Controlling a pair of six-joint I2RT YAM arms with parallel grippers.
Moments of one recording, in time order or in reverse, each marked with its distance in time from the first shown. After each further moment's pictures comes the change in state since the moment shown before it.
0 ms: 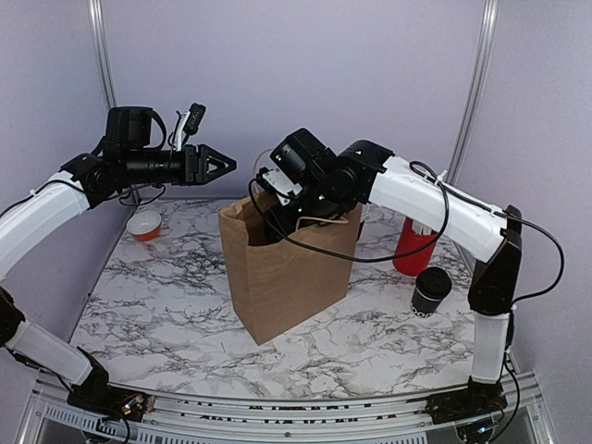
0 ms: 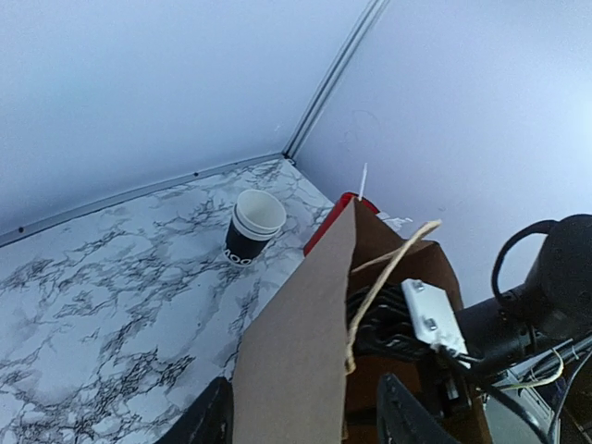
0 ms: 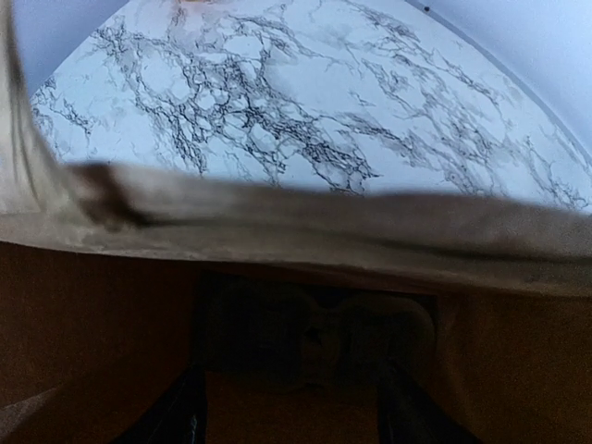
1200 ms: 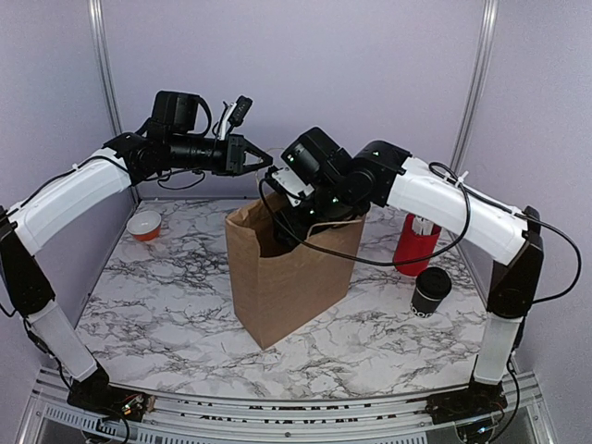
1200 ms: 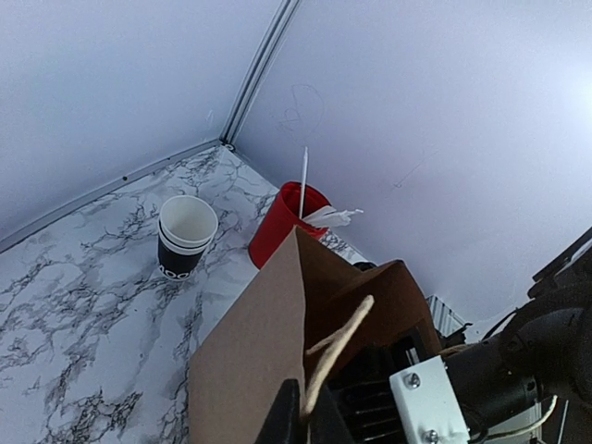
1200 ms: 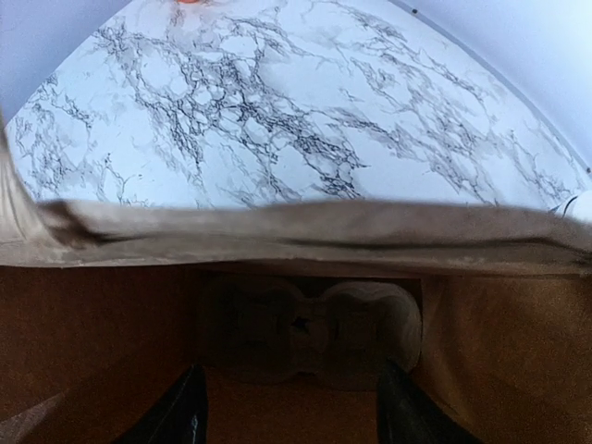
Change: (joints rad) left arm -0.122 0.272 0.311 -0.061 0.066 0.024; right arm 0.014 -0.103 -0.114 0.023 0.031 0.004
